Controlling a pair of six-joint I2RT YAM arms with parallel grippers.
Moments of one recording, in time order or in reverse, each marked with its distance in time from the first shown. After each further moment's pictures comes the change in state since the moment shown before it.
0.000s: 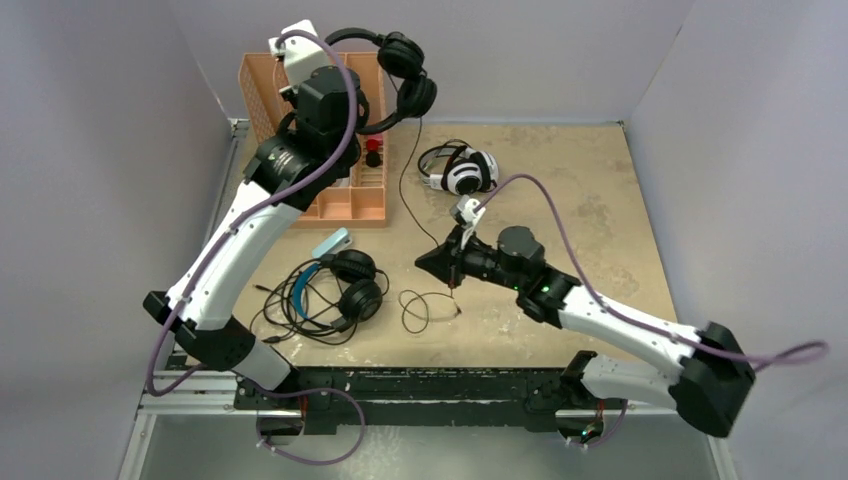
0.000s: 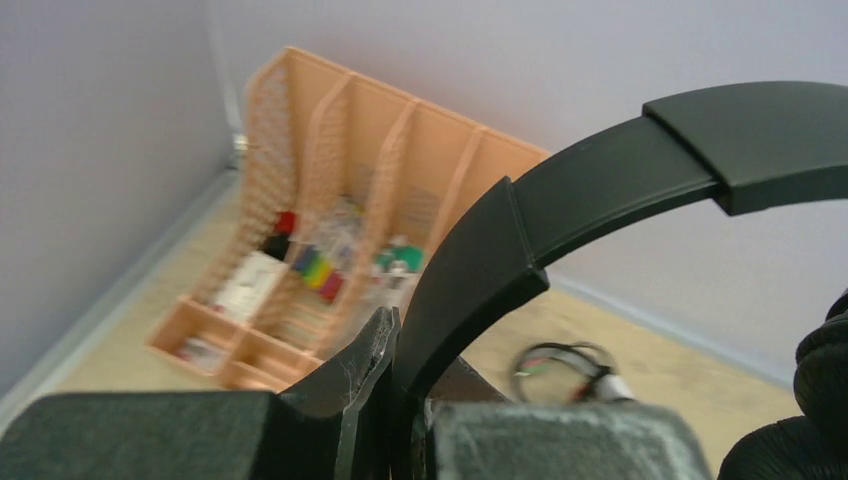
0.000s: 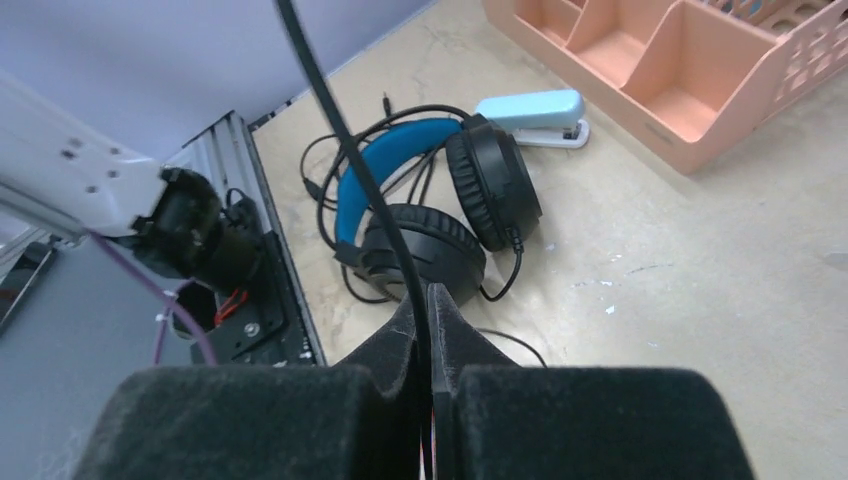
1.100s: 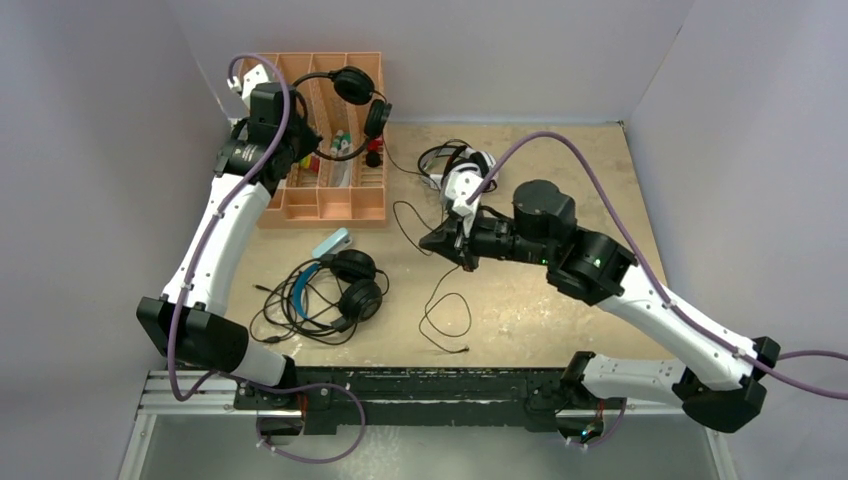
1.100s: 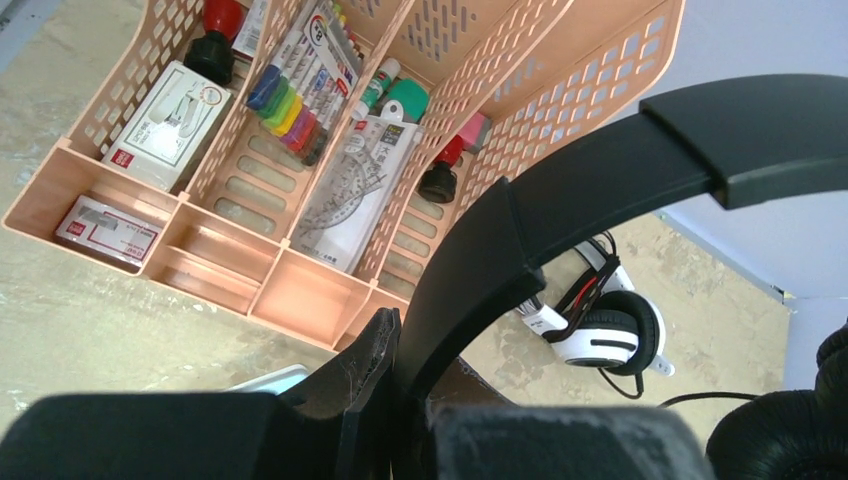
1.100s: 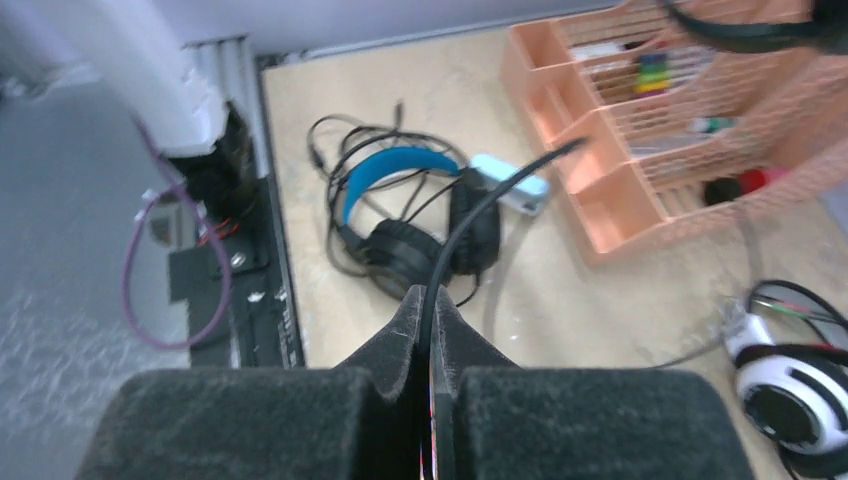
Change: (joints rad) left arm 0.459 -0.049 -0.366 -0.027 0.671 -0.234; right arm 0.110 -0.092 0.640 -0.804 0.039 -0.441
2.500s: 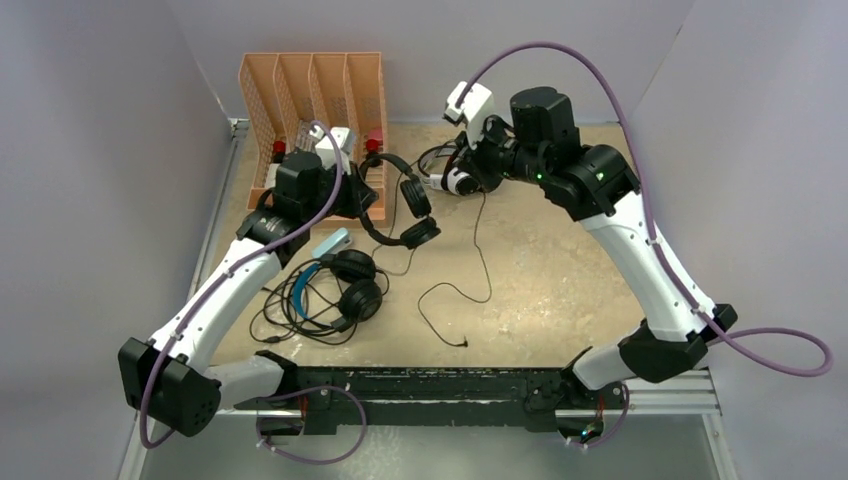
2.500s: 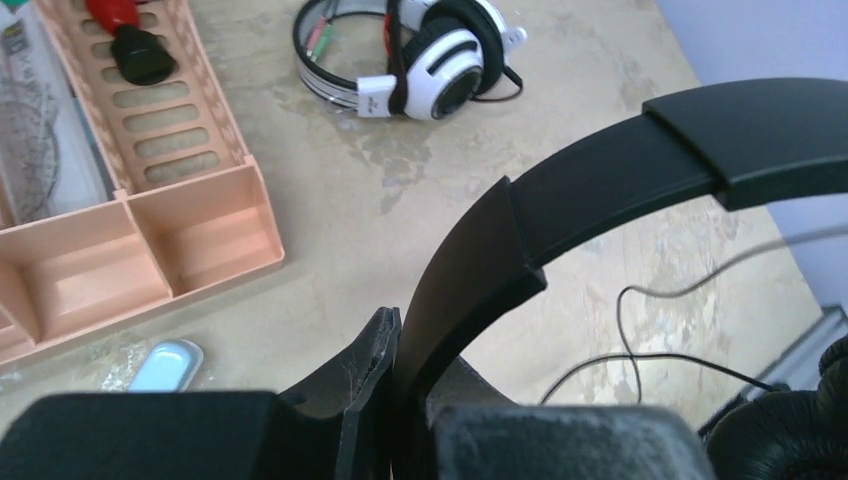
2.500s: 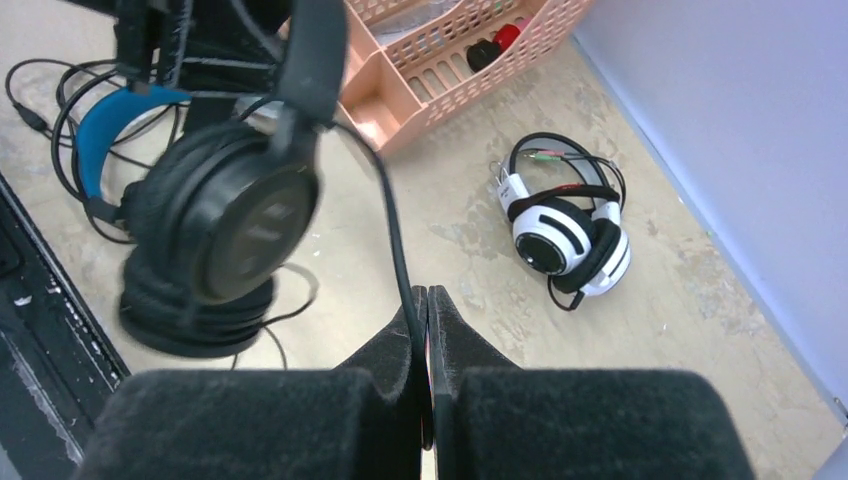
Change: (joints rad) left arm -0.183 -0.294 -0.565 0.411 0.475 0.340; right arm -0.256 0.391 0.664 -0.530 0.145 -0.200
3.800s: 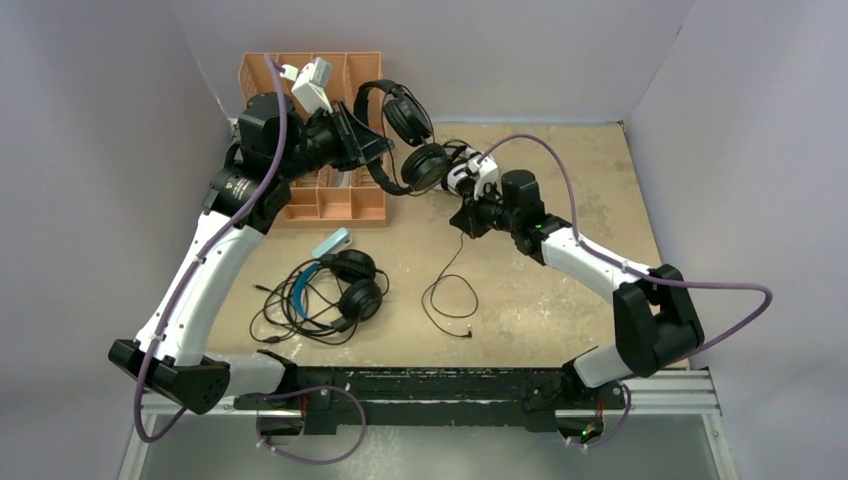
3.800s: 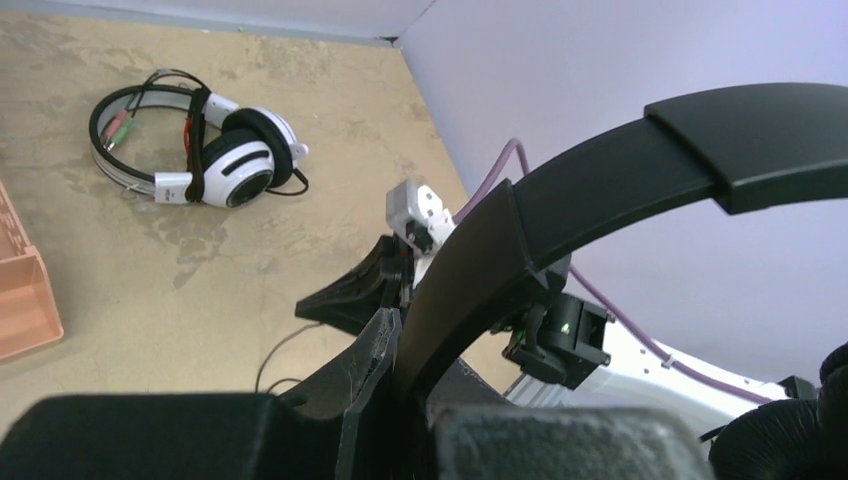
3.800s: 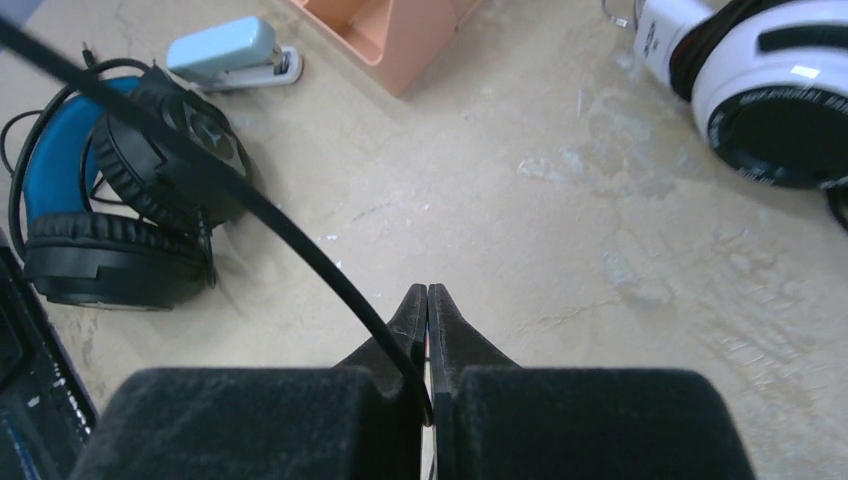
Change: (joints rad) left arm -0.001 0.106 0.510 -0.217 0.214 -0.336; right arm -0.233 0.009 -1.022 1.032 -0.296 0.385
